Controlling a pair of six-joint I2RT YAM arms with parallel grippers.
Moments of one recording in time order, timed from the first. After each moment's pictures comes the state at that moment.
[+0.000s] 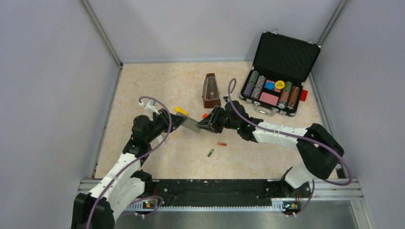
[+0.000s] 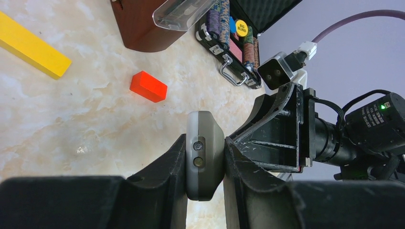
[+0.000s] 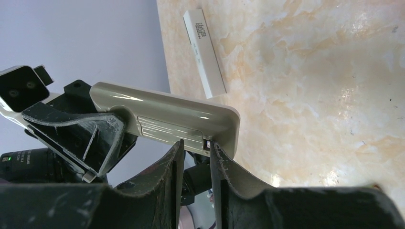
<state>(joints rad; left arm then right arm) -0.28 0.82 0.38 0.27 0.40 -0.88 0.82 1.52 0.82 0.24 -0.24 1.29</state>
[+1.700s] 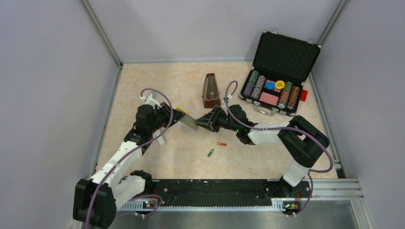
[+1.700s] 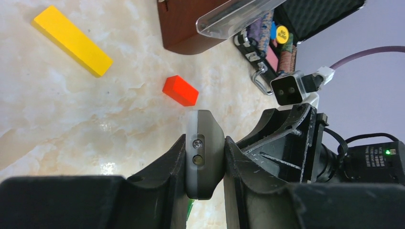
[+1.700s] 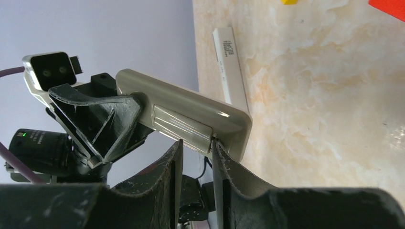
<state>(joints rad) -0.27 0.97 0.53 0.09 0.31 -0.86 0.78 1.68 0.72 0.72 -0.29 1.40</state>
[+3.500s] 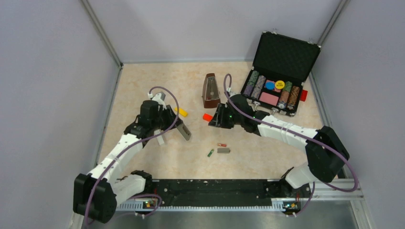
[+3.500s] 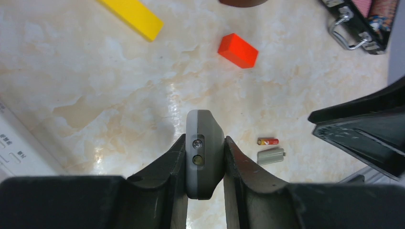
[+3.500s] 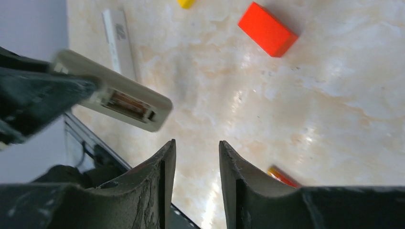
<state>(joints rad) -0.29 1.08 0.68 -0.30 0.22 -0.57 0.74 1.49 0.93 -0.06 -0.16 0.85</state>
